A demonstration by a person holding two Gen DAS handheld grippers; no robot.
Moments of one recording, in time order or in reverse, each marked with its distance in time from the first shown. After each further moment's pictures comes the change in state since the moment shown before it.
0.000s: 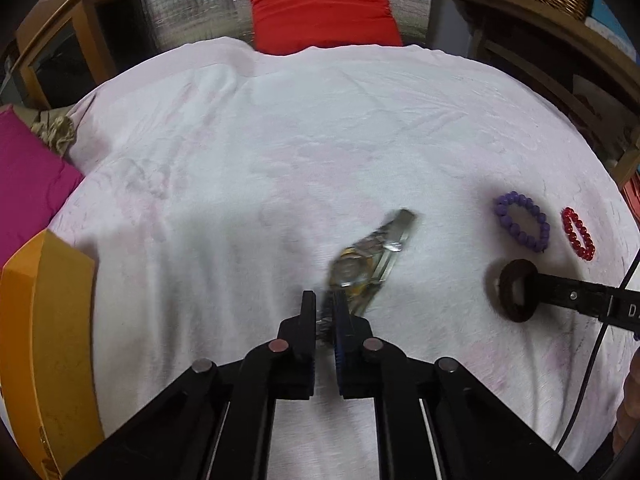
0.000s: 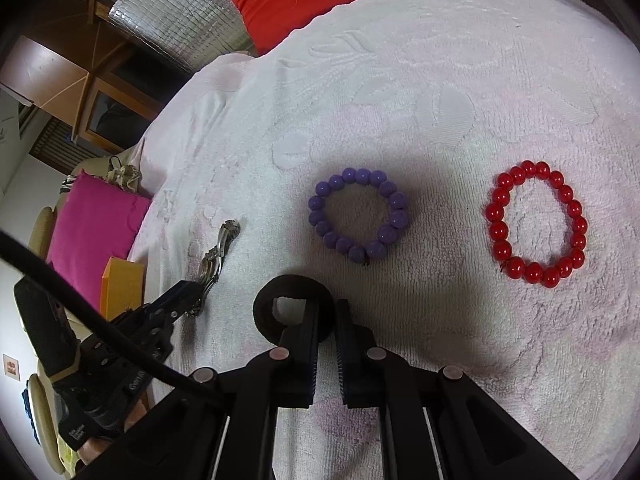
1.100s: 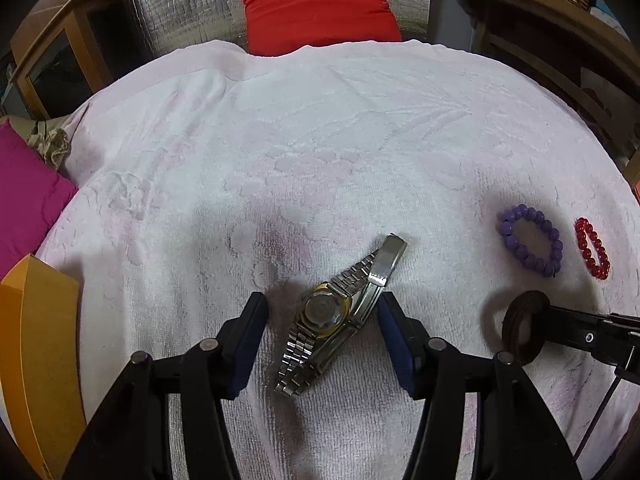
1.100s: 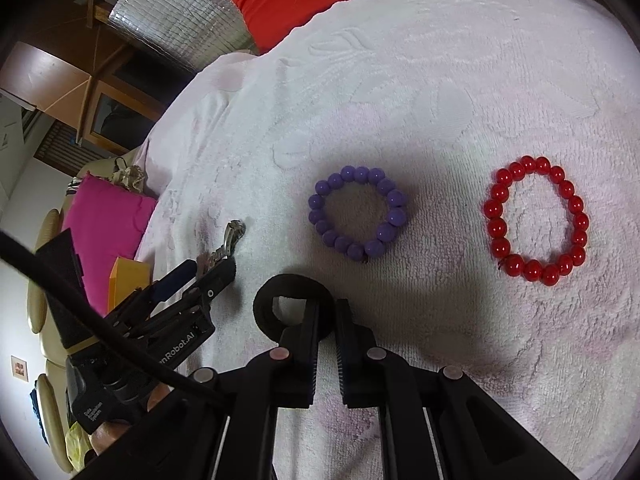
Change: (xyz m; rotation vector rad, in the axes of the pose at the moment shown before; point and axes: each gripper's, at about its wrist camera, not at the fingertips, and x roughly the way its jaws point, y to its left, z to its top) left arm 0.027 -0.032 0.022 0.028 0.001 0.046; right arm -0.004 -0.008 -0.001 0.013 0.011 0.029
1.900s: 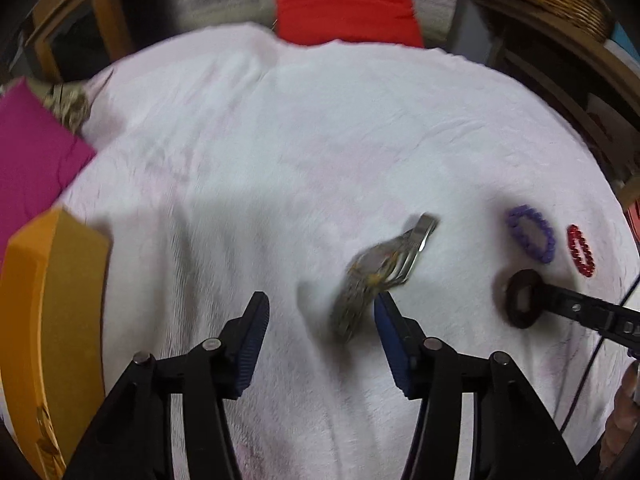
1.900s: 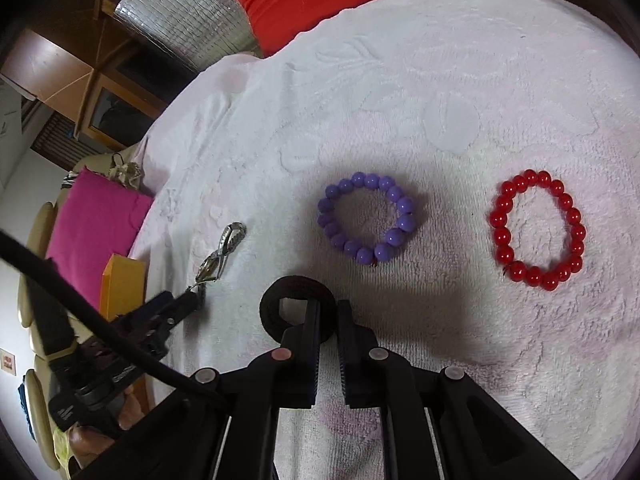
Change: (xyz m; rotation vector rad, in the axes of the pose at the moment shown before) left arm -0.030 0.039 -0.015 -0.076 0.014 -0.037; right arm 0.001 0.011 0.000 -0.026 -0.021 -0.033
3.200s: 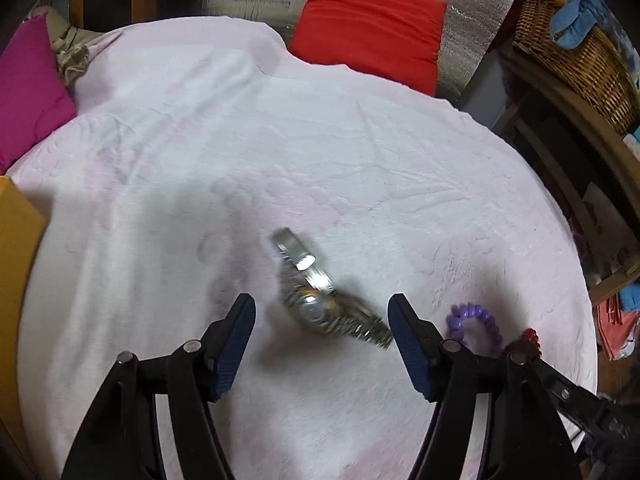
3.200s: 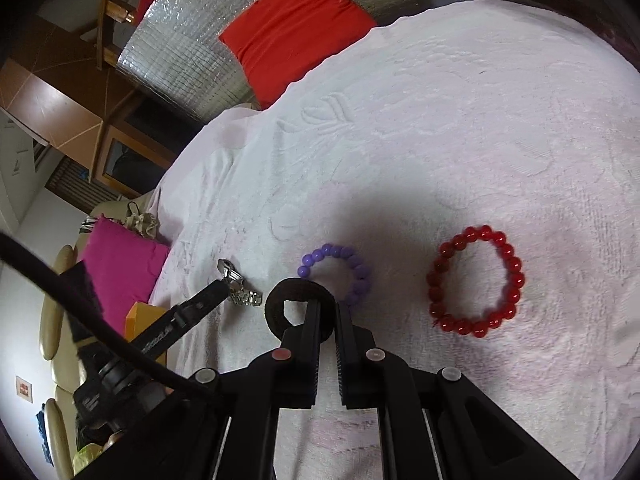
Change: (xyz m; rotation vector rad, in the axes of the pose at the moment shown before) left arm 0.026 -0.032 0.033 -0.285 -0.040 -0.114; right arm -0.038 -0.033 0.014 0.069 -0.152 0.083
